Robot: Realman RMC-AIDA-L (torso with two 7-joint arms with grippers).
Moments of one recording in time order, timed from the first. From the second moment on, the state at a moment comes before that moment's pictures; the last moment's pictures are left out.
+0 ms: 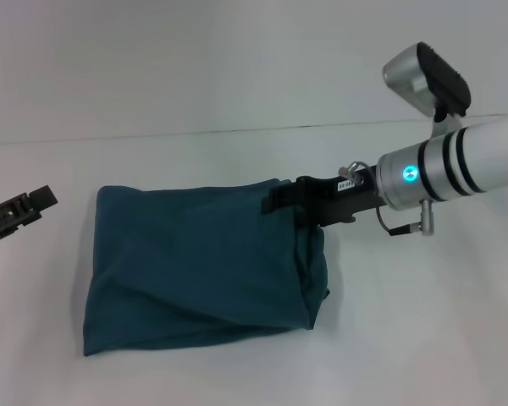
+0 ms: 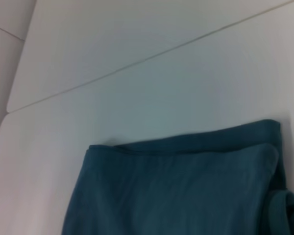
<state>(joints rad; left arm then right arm) -0.41 -2.12 0.35 0.85 1.97 1.59 -2.09 0.96 2.06 -0.74 -0.42 -2.37 -1.06 2.63</state>
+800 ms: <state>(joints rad) -0.42 -2.11 0.35 0.82 1.97 1.56 -2.08 0.95 2.09 -0.76 -0.42 -2.30 -1.00 2.60</state>
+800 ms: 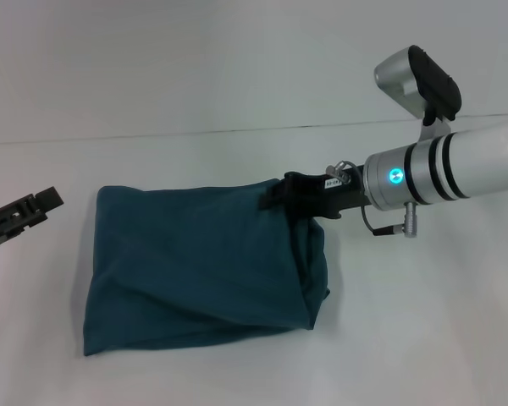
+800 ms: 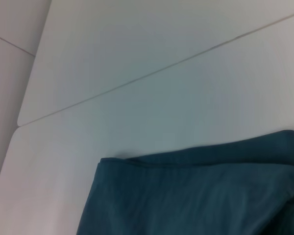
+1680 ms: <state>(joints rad) -0.42 -2.11 0.35 0.81 1.97 1.56 -2.07 0.96 2.09 -0.76 -0.42 -2.29 -0.93 2.51</state>
